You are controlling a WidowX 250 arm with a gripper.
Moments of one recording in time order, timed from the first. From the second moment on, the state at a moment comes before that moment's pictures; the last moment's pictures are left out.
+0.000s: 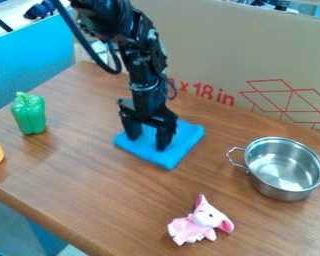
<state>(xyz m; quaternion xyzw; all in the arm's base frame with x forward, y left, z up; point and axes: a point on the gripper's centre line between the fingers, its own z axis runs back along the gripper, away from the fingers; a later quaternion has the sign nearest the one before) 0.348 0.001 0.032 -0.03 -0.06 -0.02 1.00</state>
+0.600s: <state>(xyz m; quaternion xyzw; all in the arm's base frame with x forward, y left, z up) 0.328 0.034 0.104 -0.06 -0.09 0.17 0.98</state>
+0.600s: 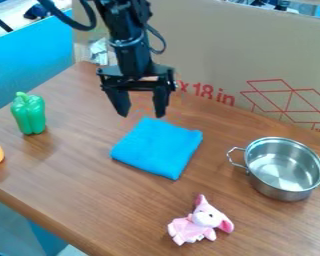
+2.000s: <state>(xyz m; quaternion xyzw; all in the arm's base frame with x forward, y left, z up) 0.236 0.037 0.121 0.06 -0.01 -0.01 1.00</state>
